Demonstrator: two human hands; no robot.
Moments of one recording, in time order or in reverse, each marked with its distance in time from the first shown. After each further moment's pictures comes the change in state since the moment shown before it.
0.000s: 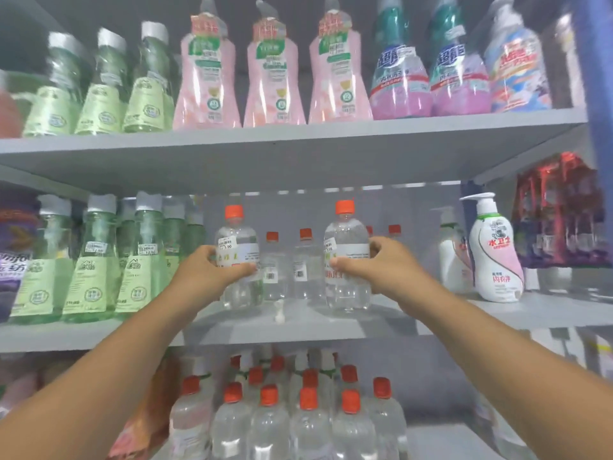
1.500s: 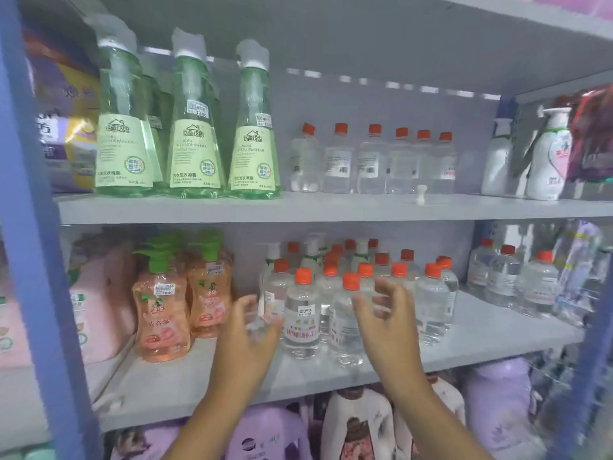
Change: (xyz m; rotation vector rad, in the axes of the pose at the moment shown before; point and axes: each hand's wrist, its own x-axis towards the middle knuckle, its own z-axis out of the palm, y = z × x) left_hand -0.100 -0.301 -0.083 -0.199 -0.230 -0.040; right_hand -0.199 0.026 0.305 -0.104 0.407 0.203
